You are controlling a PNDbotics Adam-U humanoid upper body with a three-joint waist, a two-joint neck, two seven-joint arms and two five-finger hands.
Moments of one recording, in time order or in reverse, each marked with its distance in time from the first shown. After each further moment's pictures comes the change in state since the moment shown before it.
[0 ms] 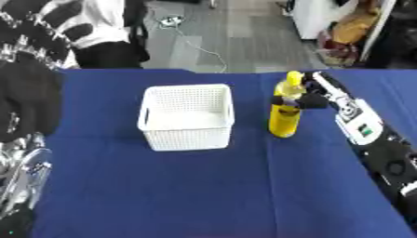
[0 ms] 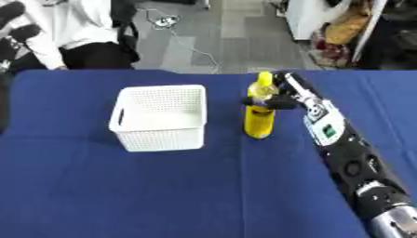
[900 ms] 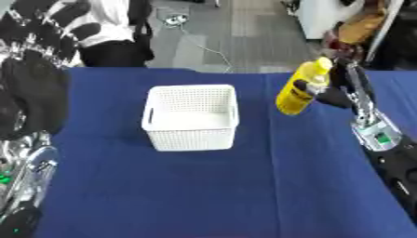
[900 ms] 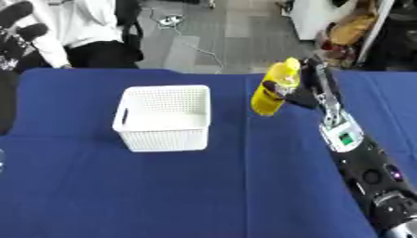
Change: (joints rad) left arm -0.015 0.000 -0.003 0.000 0.007 0.000 -0.006; right arm 0.035 -0.042 0.014 -0.022 -0.200 -0.275 -0.243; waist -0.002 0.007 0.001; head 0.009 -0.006
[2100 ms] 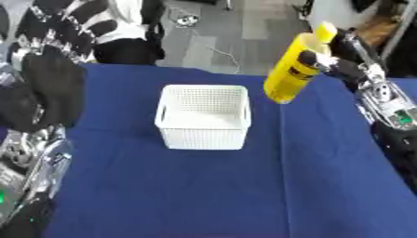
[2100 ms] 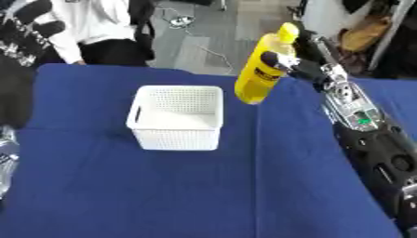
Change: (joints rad) left arm -0.011 0.000 0.000 0.002 0.007 -0.001 -0.003; right arm -0.047 -0.043 0.175 -0.229 -0.552 0.180 0.354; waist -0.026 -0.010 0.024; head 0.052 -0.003
